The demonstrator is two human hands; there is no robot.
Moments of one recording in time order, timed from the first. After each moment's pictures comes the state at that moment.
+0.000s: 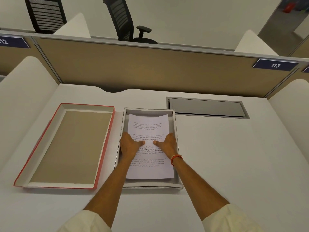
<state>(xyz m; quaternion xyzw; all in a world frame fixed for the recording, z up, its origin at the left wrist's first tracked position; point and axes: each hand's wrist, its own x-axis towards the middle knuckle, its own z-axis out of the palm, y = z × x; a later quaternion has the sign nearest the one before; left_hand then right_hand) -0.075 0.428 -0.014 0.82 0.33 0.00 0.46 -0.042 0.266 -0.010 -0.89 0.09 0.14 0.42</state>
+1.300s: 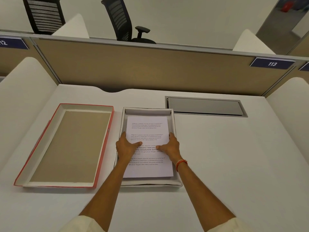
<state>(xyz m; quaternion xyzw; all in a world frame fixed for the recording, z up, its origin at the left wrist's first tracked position) -0.095 0.431 -0.007 0.83 0.31 0.00 0.46 -0.056 0.247 -0.009 -0.86 0.11 0.16 0.48</state>
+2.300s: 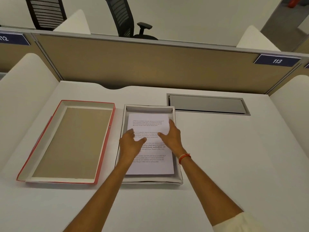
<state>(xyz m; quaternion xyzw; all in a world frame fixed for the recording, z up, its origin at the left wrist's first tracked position) -0.116 0.411 0.043 0.79 0.30 0.00 0.54 -0.039 0.252 0.010 -0.87 0.01 0.08 0.48</state>
